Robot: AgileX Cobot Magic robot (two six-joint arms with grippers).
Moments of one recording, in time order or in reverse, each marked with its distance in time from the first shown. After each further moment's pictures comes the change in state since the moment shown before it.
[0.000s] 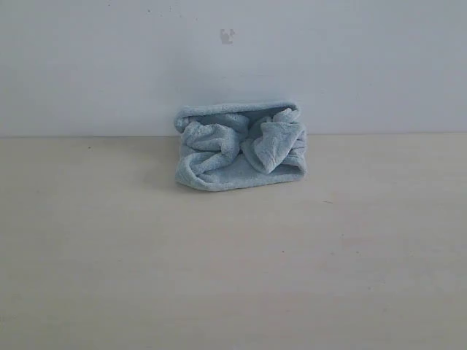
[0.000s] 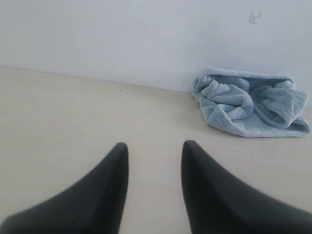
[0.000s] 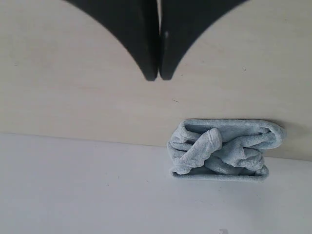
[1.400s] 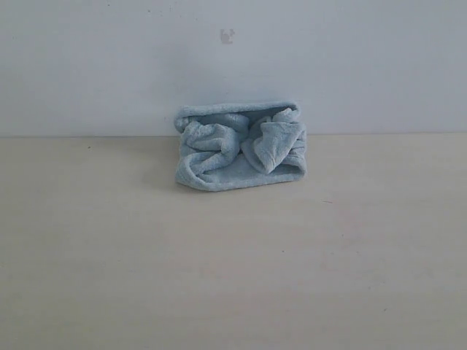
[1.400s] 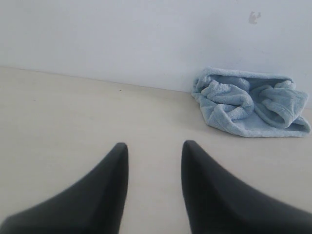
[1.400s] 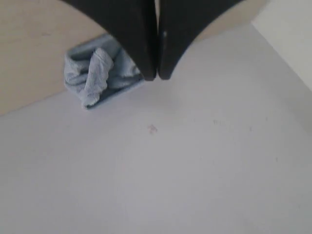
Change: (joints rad) left arm 0.000 0.000 0.000 0.000 0.000 0.000; right arm 0.124 0.080 -0.202 0.022 -0.125 0.584
